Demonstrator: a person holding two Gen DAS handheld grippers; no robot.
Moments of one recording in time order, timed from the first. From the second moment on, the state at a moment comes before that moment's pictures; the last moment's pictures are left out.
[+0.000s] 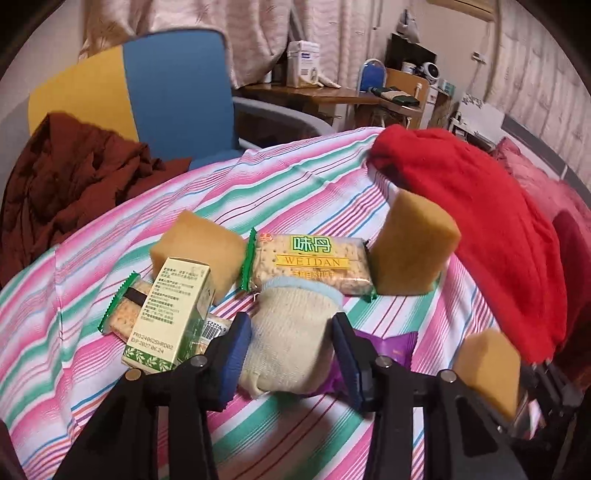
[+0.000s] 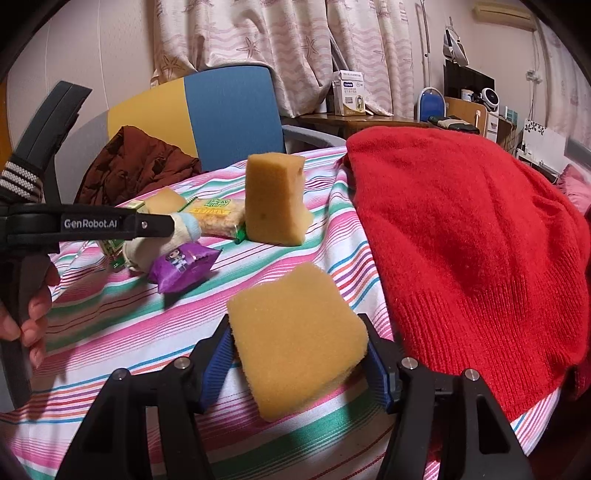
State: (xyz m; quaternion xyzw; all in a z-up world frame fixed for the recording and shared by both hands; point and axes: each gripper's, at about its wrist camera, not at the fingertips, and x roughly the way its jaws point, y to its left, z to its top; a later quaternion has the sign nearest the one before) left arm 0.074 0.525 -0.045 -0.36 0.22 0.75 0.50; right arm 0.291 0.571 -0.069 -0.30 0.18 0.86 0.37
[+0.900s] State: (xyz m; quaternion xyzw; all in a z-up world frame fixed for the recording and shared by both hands) left arm 0.119 0.353 -0.017 -0.34 0.09 0.77 0.54; right arm 0.288 0.557 -0.062 -0.31 0.13 0.86 0.37
